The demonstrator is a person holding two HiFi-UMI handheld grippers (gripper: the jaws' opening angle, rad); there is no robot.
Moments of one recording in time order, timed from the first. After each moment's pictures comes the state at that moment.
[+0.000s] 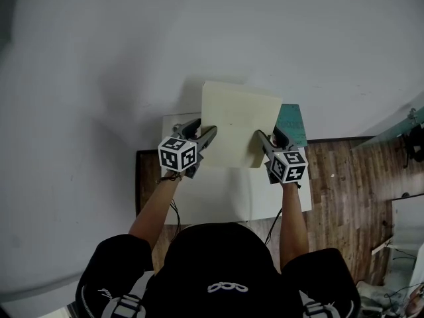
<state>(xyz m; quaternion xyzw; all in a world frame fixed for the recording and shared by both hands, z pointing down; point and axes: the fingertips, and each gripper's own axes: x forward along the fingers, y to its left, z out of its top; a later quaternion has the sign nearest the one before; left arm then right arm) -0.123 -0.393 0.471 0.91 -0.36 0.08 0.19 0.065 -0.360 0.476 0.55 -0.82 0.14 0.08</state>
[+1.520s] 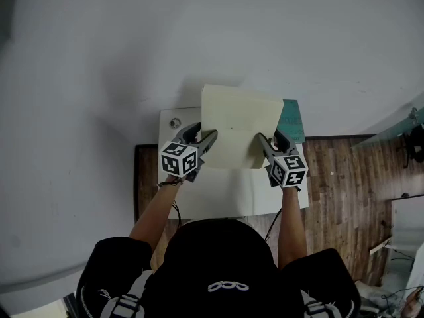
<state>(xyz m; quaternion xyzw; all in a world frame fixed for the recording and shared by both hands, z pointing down) -0.108 -0.367 0.485 0.91 -0.37 0.08 0.20 0.080 -0.337 0.486 0.55 -0.82 0.14 0.09</state>
